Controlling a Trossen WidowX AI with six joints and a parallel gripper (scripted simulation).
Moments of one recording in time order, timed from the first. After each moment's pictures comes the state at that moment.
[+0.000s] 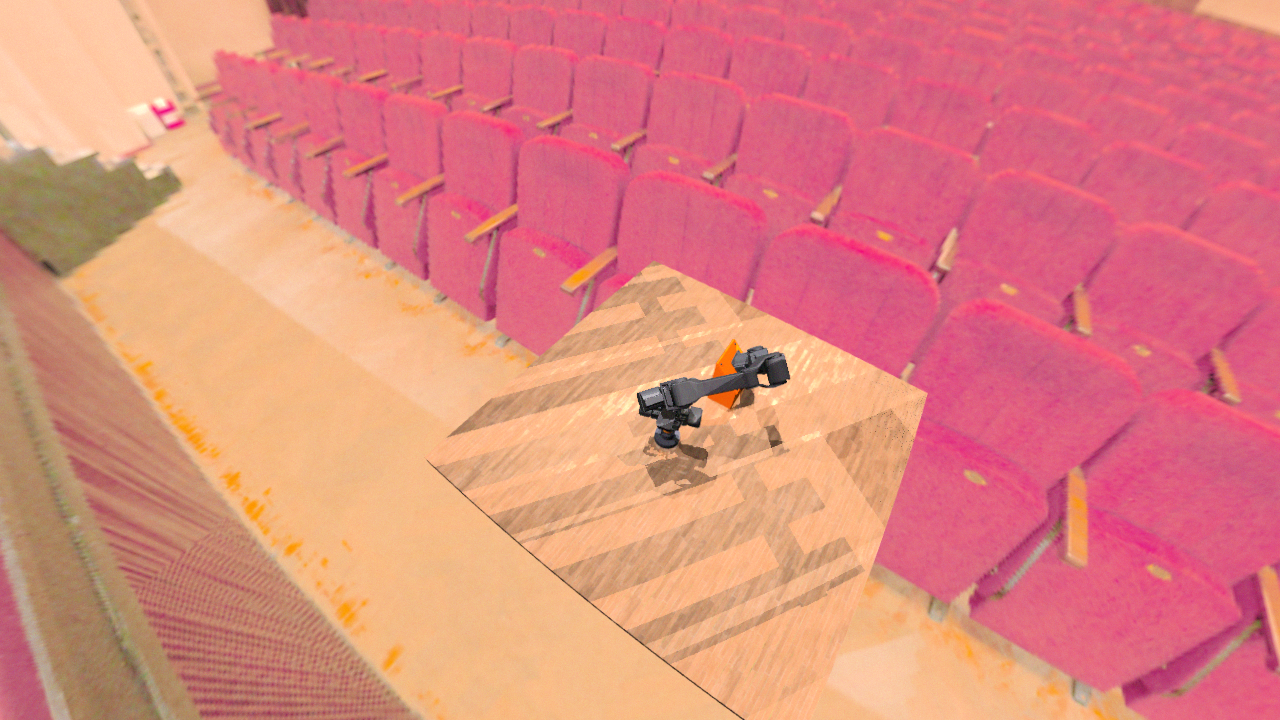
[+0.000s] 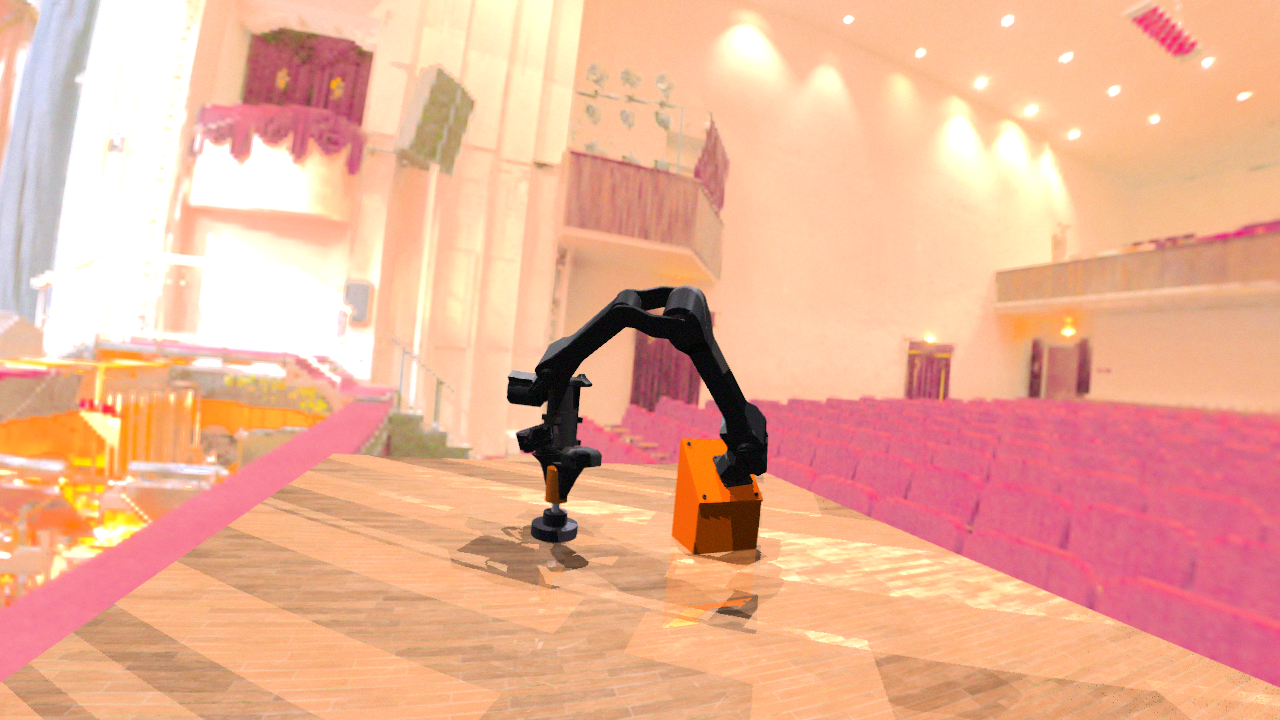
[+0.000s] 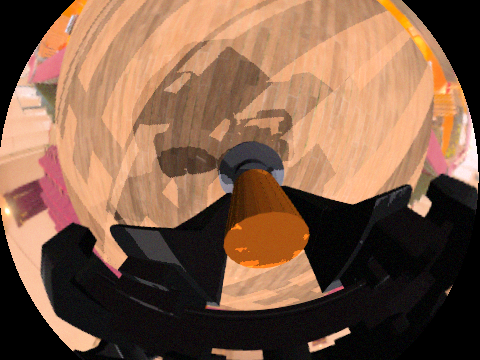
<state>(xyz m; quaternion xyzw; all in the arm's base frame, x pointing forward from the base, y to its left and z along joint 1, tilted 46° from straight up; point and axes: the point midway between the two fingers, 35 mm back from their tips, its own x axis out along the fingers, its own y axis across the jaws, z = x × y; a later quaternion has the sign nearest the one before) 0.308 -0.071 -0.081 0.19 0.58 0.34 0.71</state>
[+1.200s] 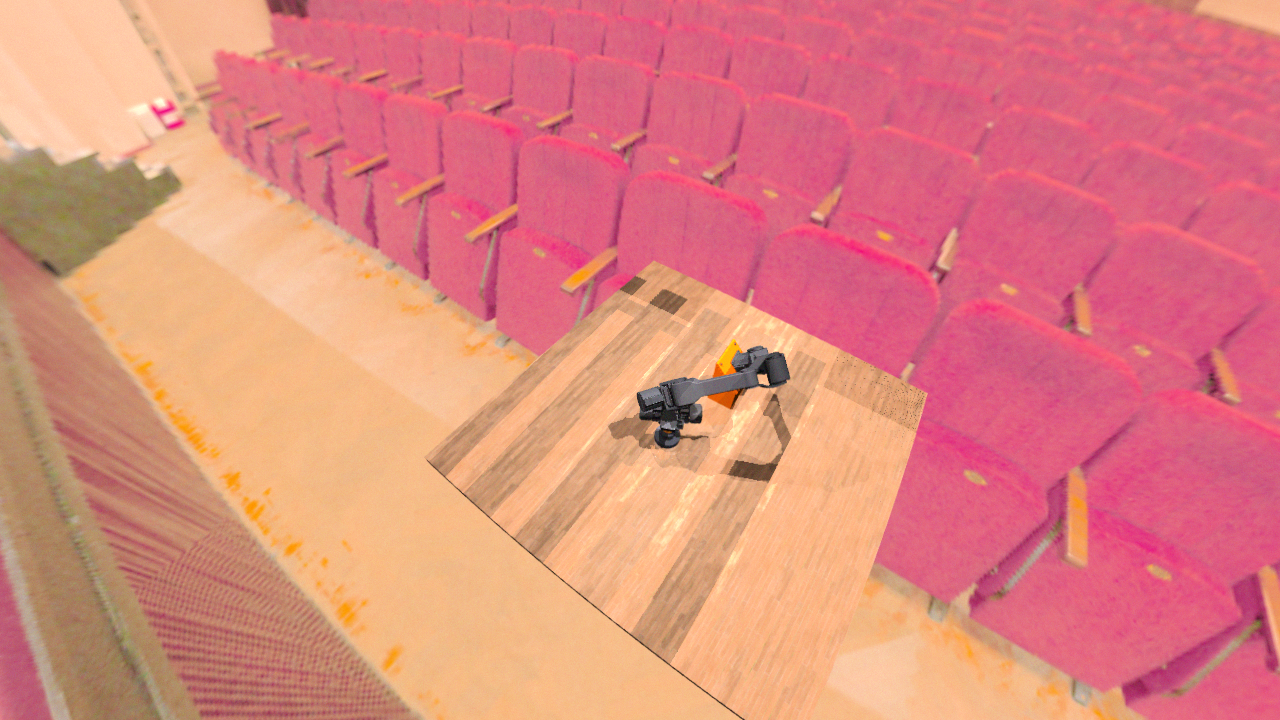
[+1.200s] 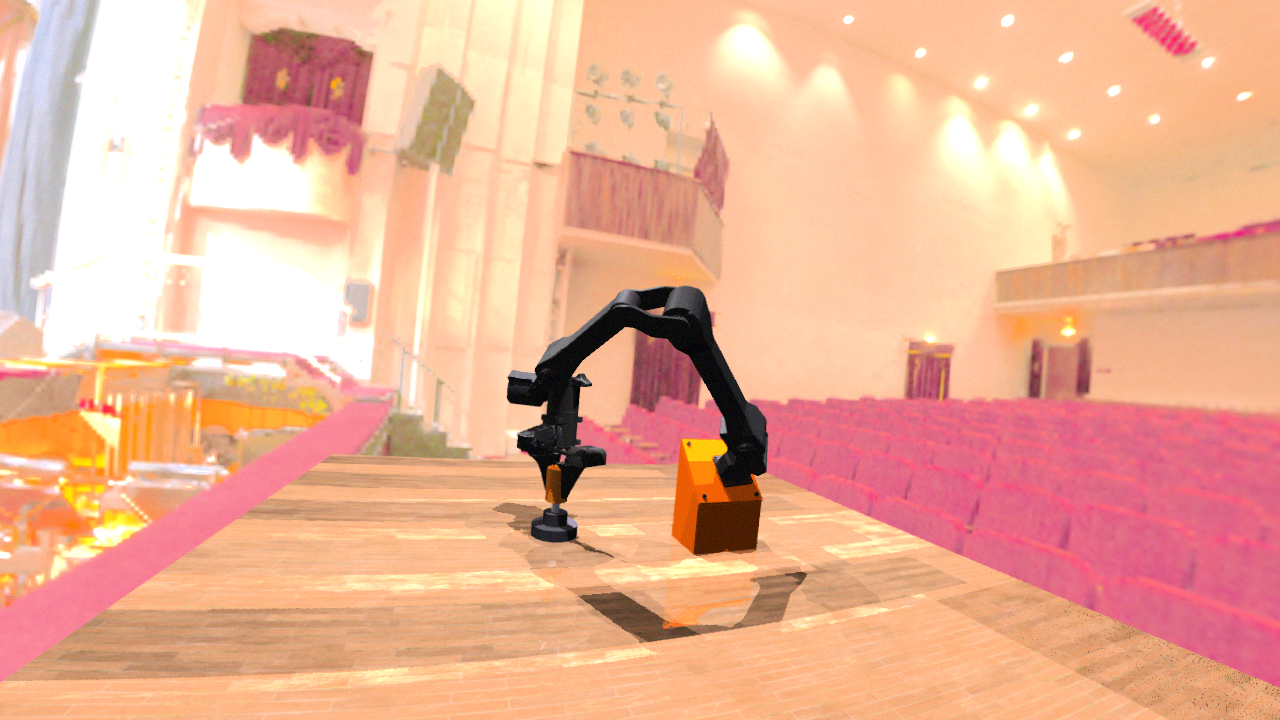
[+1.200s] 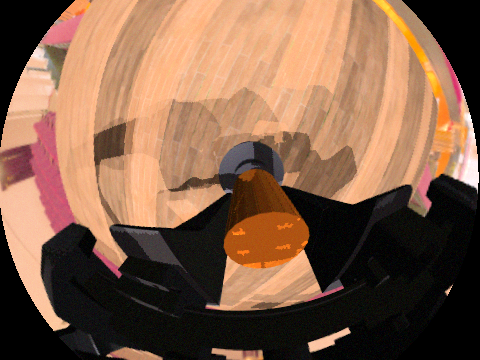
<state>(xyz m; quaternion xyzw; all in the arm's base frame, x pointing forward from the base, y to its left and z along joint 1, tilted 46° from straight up) 0.308 -0.071 -0.081 0.13 0.55 0.39 0.73</state>
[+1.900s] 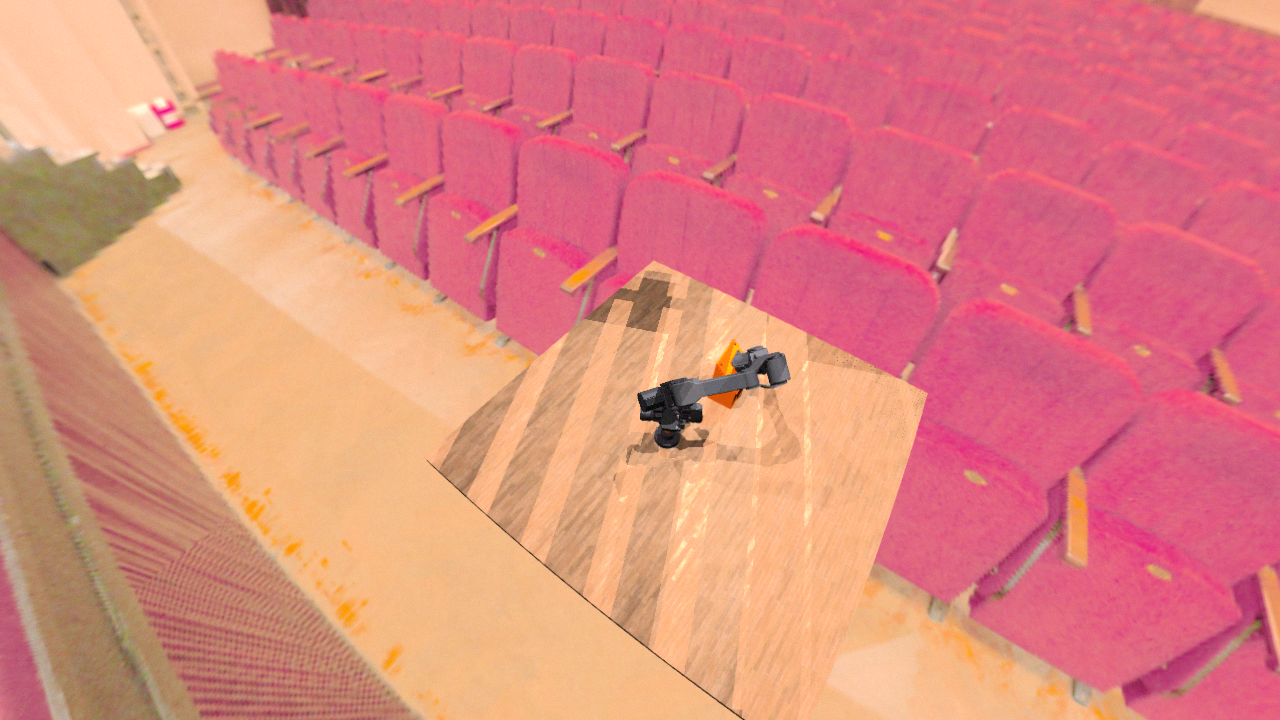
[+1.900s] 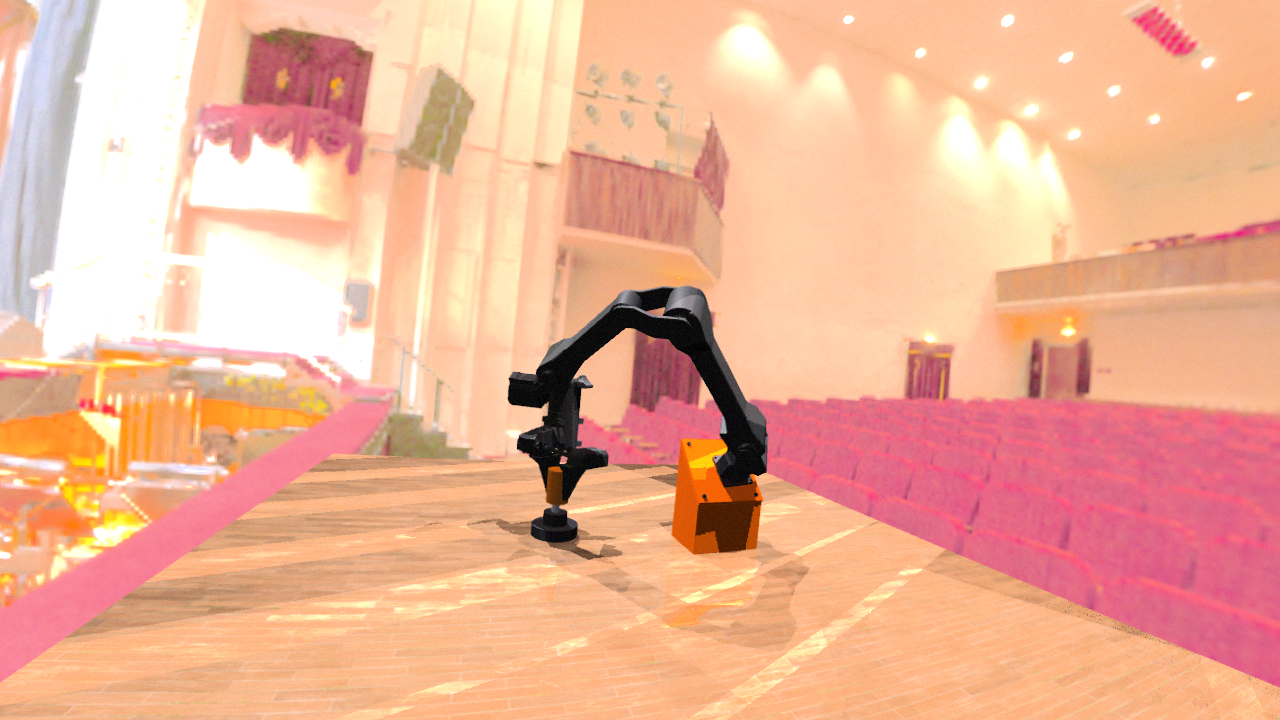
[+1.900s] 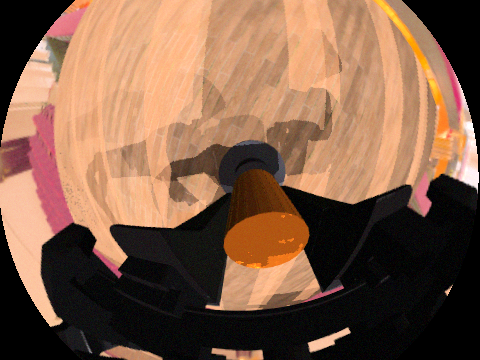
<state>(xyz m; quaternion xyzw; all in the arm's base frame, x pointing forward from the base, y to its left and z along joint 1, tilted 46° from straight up) 0.306 -0.069 -0.083 0.11 0.54 0.40 0.73</state>
